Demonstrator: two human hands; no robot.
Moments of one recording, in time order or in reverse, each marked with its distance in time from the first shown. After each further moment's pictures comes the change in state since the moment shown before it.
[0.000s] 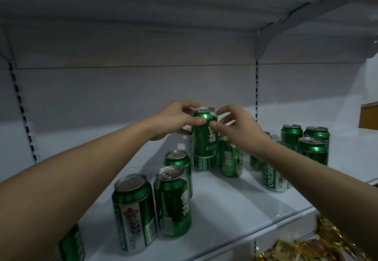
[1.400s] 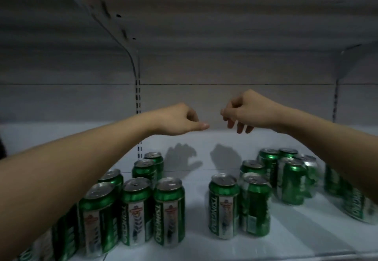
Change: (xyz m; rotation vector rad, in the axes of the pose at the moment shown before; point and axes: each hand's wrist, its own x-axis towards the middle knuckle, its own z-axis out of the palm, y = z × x) left_hand -0.158 0.020 -0.151 0.765 0.112 -0.172; right_hand 0.009 -0.186 0.061 -0.150 -0.375 -0.190
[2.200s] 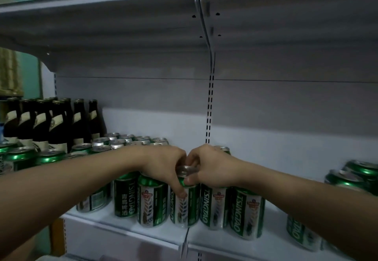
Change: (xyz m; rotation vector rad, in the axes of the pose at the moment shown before) left_hand -0.154 -0.117 0.006 0.188 -0.314 -0.279; right_hand -0.017 -0.128 0.192 -0.004 -0.472 -0.306
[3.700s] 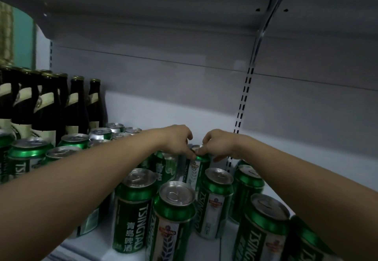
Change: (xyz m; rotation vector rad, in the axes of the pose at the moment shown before) left_hand 0.109 -0.114 0.000 -0.199 0.171 -0.159; right_hand 0.174 0.032 0.007 0.091 -0.052 0.330
